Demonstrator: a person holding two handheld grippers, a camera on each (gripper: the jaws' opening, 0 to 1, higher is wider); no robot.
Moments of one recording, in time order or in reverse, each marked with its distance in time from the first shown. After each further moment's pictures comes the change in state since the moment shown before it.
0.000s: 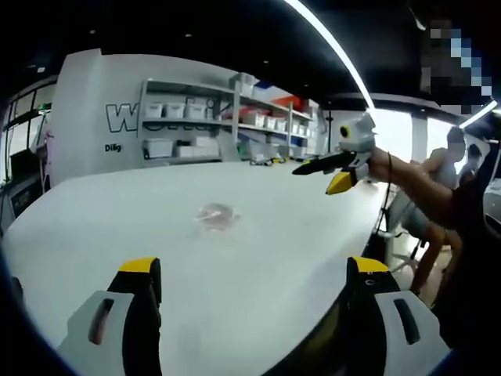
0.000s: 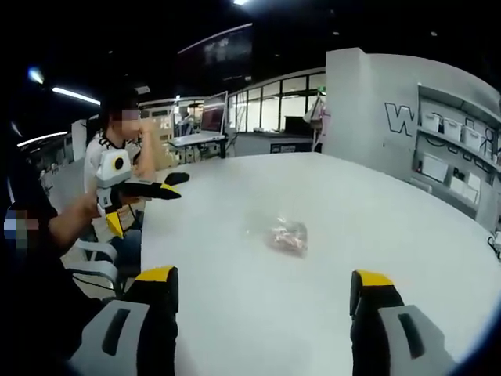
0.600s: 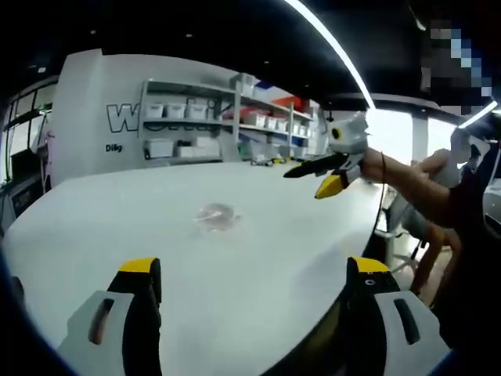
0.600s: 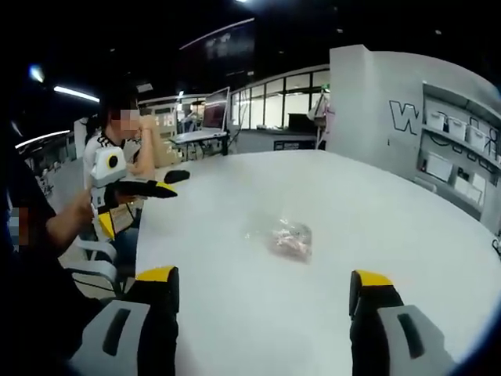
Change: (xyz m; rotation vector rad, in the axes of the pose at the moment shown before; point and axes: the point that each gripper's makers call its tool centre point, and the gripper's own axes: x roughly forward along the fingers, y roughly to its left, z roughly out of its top) left arm -0.002 0.002 0.001 -0.001 -0.003 0.004; right arm 0.020 -0.005 0.003 -0.003 0.017 0.020
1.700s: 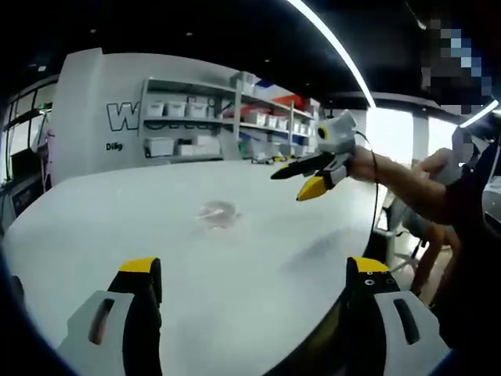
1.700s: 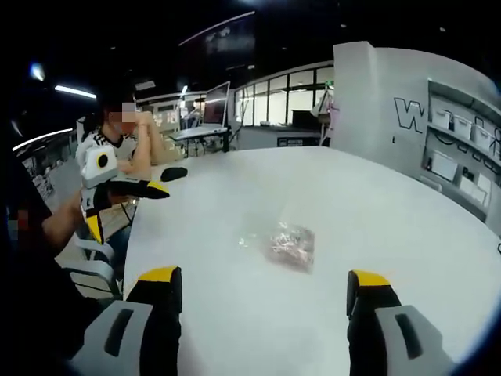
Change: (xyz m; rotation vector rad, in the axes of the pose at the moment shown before) left arm 0.001 0.002 -0.003 -0.001 0.008 0.004; right arm 0.029 -0.008 0.003 -0.006 0.018 0.023
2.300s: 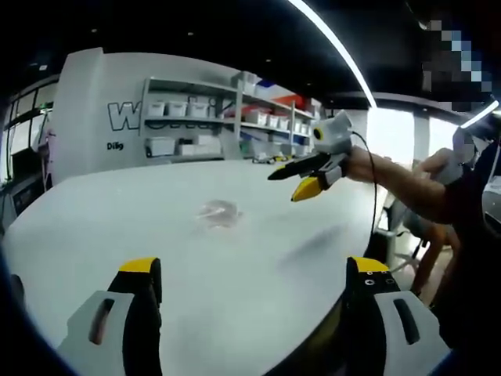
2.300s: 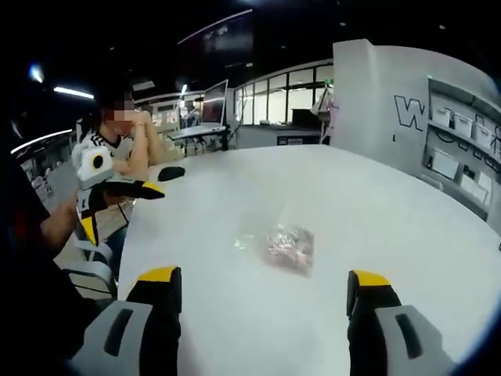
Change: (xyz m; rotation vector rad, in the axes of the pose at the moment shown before) left arm -0.001 0.003 -0.002 -0.002 0.002 0.006; right arm 0.011 -0.006 0.000 0.004 0.008 0.001
